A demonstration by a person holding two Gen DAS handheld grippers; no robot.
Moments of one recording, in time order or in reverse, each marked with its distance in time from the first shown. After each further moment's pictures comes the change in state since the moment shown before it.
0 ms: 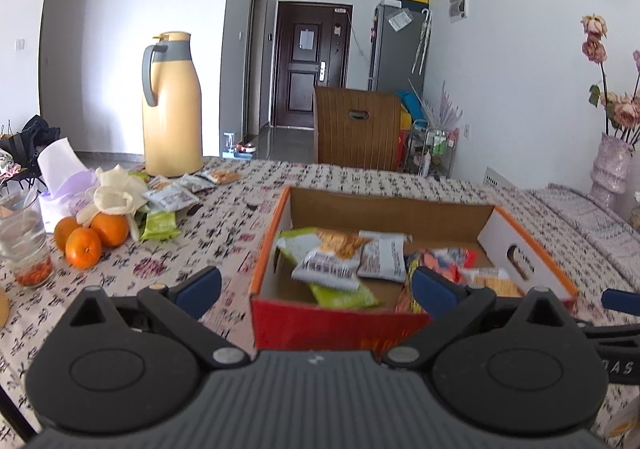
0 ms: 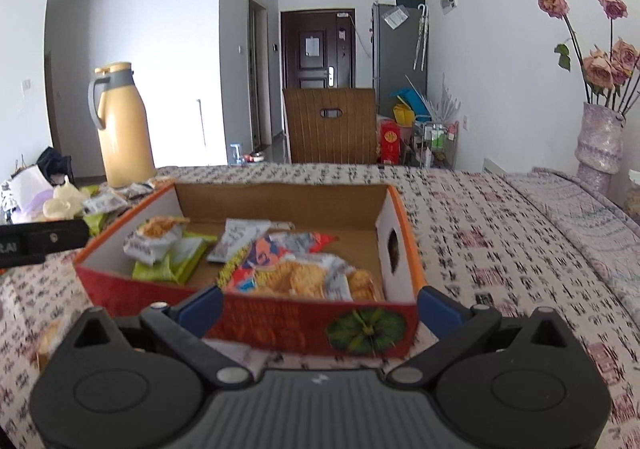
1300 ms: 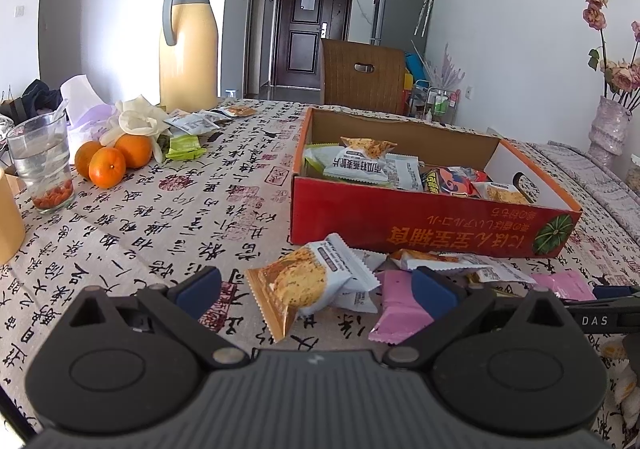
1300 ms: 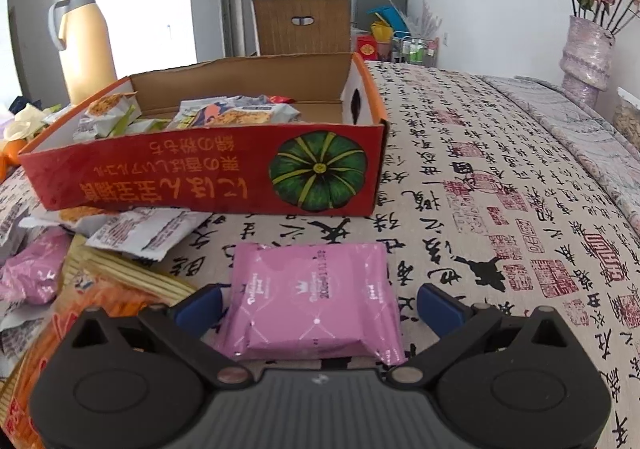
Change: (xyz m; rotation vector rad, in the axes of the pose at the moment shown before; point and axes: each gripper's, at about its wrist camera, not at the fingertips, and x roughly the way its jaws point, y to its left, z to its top) left arm -0.024 0.032 -0.057 -0.017 0.119 -0.011; right arm 0.031 -0.020 -0.058 0.027 0.242 -0.051
